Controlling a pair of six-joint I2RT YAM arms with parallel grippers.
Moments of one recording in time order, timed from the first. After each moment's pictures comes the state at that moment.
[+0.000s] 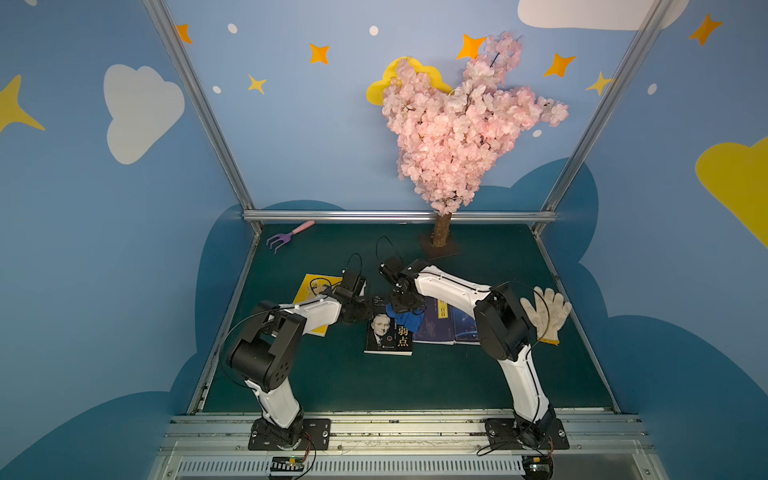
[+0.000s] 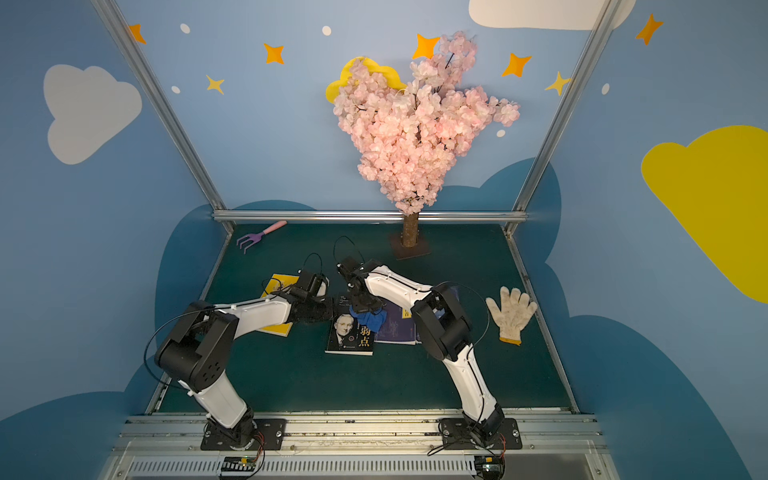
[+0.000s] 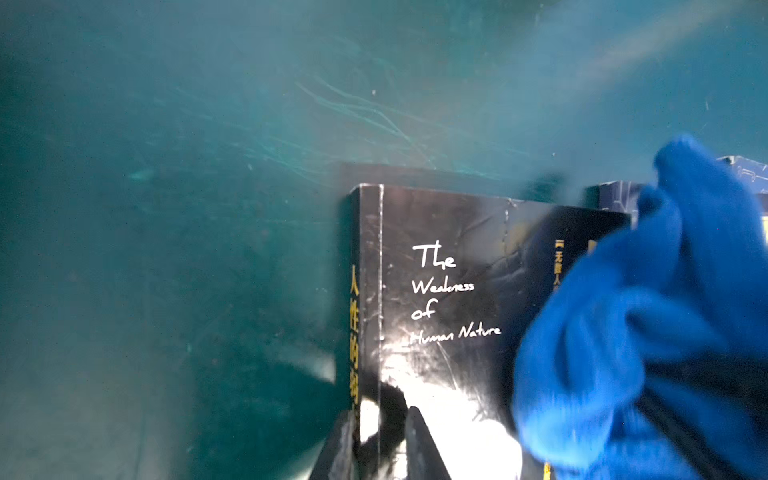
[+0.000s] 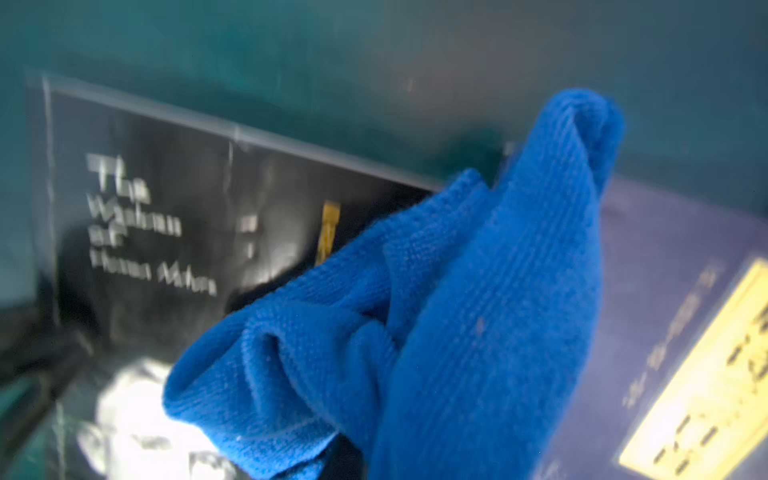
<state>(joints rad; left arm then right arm) -0.42 1.73 0.90 -0.20 0.19 -0.51 0.82 2.23 1.82 -0.98 0.14 0.56</state>
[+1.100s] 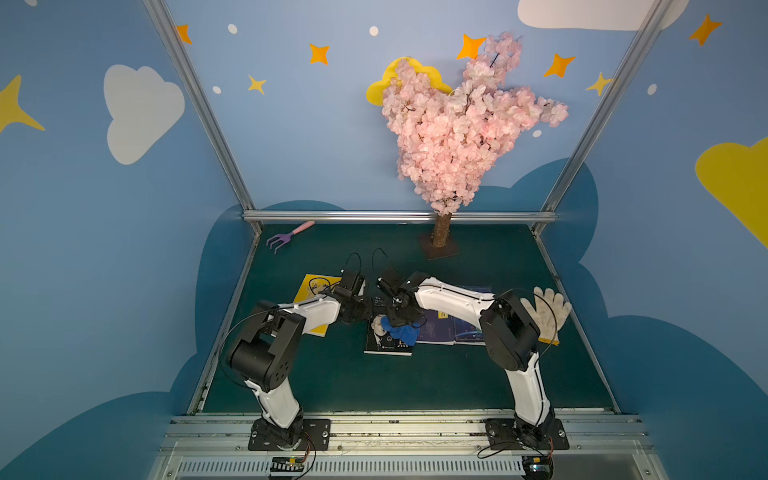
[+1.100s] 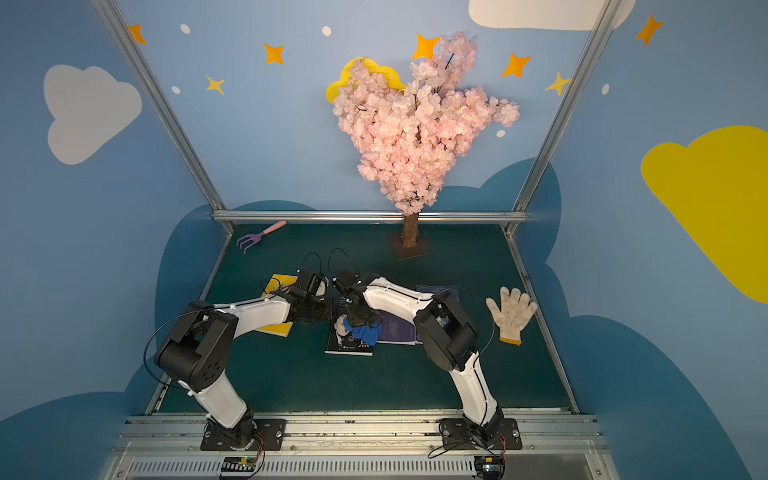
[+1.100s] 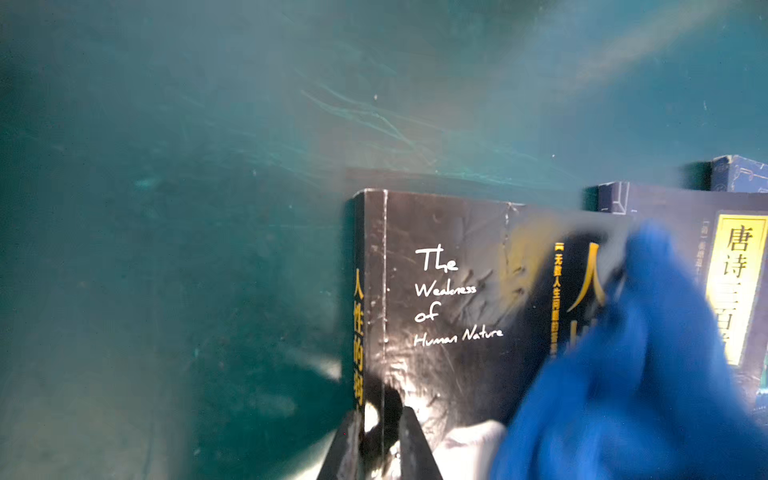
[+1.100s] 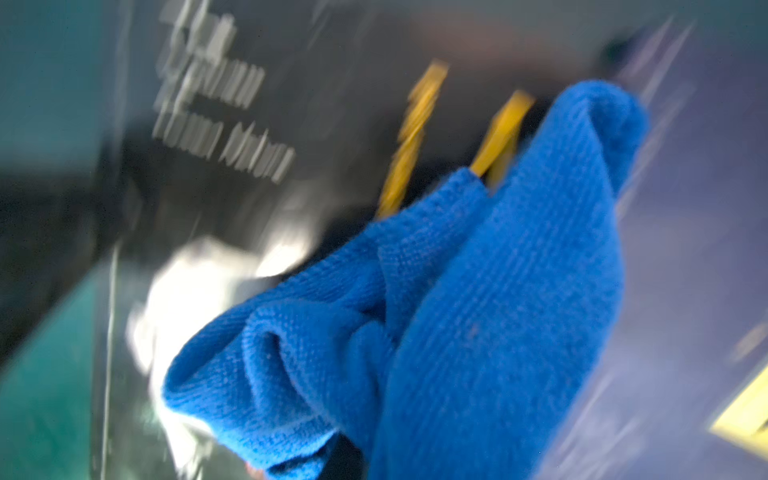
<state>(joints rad) -0.41 1.74 0.90 -0.20 0.20 -0.50 0.95 2.08 1.57 -0.89 0.08 0.59</state>
